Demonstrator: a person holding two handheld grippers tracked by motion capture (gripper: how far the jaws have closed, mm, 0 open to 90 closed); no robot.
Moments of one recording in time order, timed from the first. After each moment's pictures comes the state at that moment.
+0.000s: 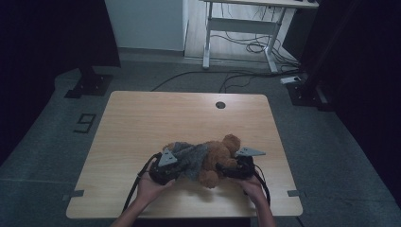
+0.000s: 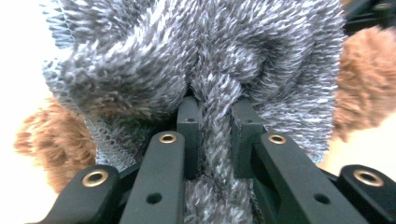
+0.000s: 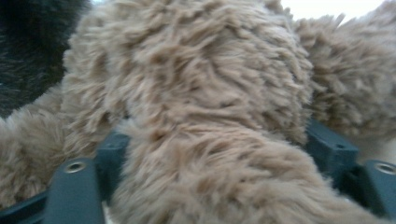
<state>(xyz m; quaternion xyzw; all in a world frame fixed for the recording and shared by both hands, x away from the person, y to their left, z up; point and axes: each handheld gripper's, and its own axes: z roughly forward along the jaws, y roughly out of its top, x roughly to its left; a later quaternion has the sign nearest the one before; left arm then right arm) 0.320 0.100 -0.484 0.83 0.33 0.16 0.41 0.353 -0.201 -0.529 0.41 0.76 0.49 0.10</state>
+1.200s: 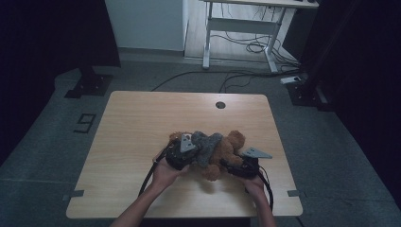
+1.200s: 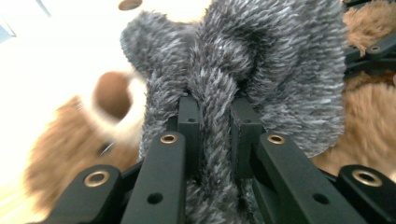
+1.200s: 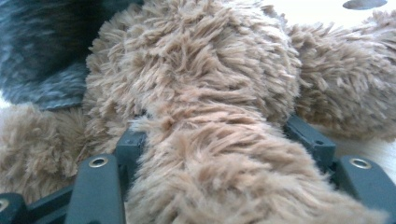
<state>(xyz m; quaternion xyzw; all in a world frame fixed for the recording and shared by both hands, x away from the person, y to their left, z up) 0.344 0.067 -0.457 0.84 0.32 0.21 0.38 0.355 -0.219 -0.538 0.42 0.72 0.53 0.13</state>
